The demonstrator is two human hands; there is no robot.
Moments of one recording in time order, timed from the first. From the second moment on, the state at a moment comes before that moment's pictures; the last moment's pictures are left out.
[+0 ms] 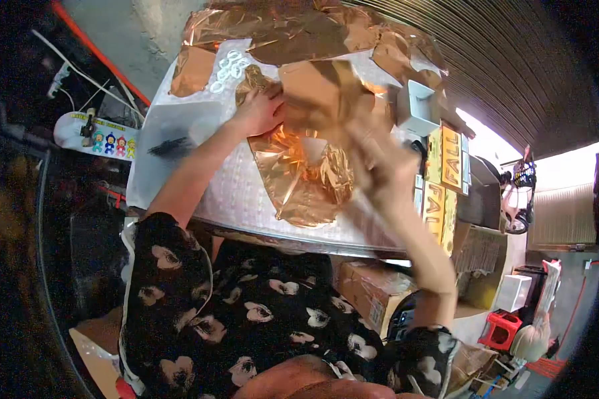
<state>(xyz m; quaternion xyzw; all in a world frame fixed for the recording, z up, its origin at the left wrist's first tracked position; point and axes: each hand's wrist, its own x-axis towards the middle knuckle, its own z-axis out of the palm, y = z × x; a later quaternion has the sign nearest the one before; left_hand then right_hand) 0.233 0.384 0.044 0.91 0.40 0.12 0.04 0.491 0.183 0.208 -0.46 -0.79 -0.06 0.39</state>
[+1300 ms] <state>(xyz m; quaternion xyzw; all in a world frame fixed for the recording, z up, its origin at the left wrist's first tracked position) 0.186 0.276 0.030 0.87 0.46 0.19 0.02 0.448 0.211 0.044 -0.60 -0.78 -0.11 0.14</state>
